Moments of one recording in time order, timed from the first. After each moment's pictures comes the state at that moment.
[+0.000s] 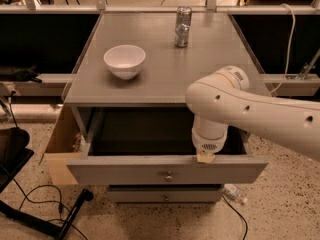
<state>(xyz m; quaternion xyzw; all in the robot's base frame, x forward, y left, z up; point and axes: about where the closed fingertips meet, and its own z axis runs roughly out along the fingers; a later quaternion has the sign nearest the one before) 0.483 -0.130 0.683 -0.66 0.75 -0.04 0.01</state>
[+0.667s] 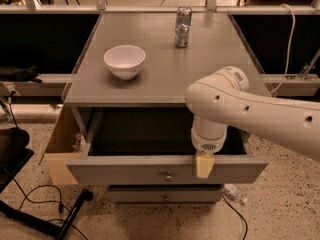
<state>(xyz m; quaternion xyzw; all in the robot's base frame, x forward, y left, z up) 0.483 -0.131 0.683 -0.66 0.75 -0.04 0.01</state>
